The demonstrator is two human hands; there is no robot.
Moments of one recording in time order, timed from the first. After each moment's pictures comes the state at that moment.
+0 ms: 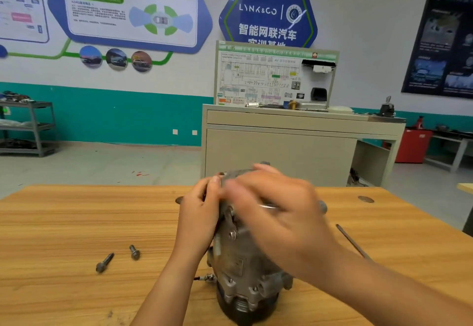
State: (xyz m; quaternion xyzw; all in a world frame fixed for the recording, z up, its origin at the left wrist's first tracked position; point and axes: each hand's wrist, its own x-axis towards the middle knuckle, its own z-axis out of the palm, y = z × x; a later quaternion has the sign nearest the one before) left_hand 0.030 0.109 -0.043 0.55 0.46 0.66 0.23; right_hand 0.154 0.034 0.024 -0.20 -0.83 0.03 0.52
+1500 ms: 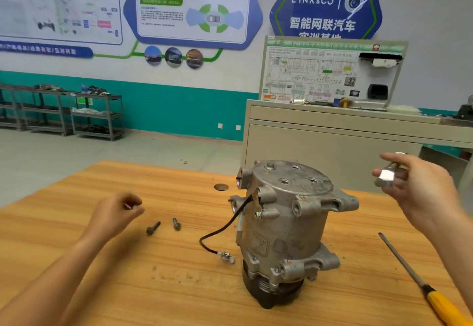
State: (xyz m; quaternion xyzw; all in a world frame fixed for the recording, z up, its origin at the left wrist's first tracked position) left_hand -0.170 0.078 -0.106 0.50 0.76 0.42 0.04; right_hand 0.277 0.126 0.025 -0.43 -0.45 0.42 0.66
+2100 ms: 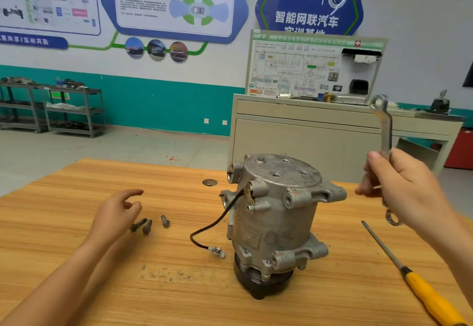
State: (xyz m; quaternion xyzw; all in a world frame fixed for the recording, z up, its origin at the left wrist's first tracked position) left_hand -0.144 0.091 -0.113 0.51 0.72 0.47 0.03; right_hand 0.265 0.075 0.022 -0.49 -0.70 0.10 0.51
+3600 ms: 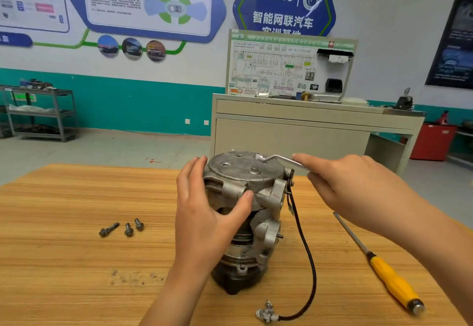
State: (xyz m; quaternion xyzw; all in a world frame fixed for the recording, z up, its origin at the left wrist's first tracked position) left_hand 0.066 0.048 -0.055 0.57 0.52 0.64 0.01; right_hand 0.255 0.047 0.043 -0.52 -0.82 -0.22 0.14
